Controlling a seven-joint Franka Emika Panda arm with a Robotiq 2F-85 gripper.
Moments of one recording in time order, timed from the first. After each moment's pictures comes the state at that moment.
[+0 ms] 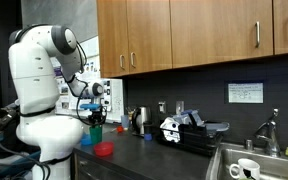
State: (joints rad) arm 0.28 -0.20 0.31 -2.42 0.12 2.14 0.24
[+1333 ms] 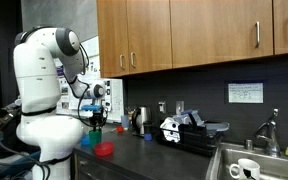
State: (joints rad) arm 0.27 -0.15 0.31 -2.40 0.12 2.15 0.24
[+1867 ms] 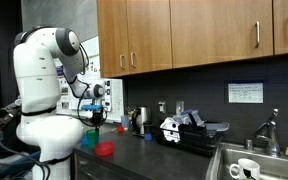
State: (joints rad) arm 0.27 -0.15 0.31 -2.40 0.12 2.15 0.25
